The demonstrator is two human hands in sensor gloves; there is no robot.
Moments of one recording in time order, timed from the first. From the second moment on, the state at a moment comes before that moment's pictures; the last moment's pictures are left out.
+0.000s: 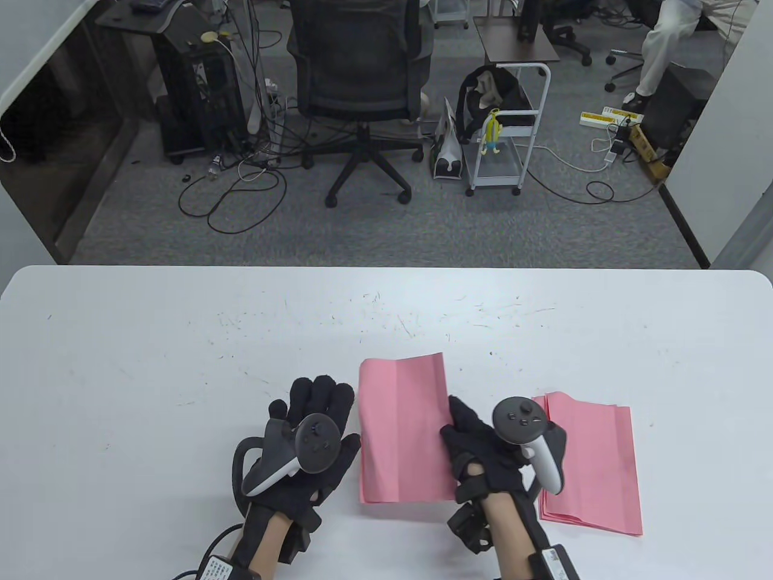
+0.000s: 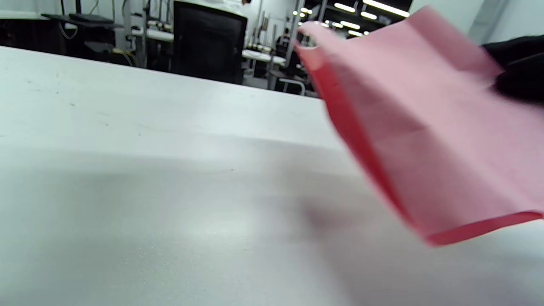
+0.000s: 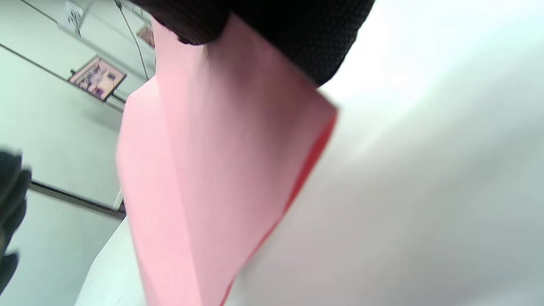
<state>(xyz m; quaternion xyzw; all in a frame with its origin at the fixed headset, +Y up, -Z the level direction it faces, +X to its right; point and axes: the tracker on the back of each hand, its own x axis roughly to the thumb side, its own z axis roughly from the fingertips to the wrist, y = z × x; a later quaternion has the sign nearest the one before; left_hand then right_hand) -0.149 -0.685 -0.307 -0.10 -0.12 0.09 0.98 0.170 -0.704 -0.319 -0.06 0.14 0.89 0.43</state>
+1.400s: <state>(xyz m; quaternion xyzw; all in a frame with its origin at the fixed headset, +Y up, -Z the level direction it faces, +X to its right) -0.152 -0.690 -0.310 -0.11 -0.11 0.09 0.98 0.295 -0.703 -0.322 -0.23 0.14 0.92 0.29</state>
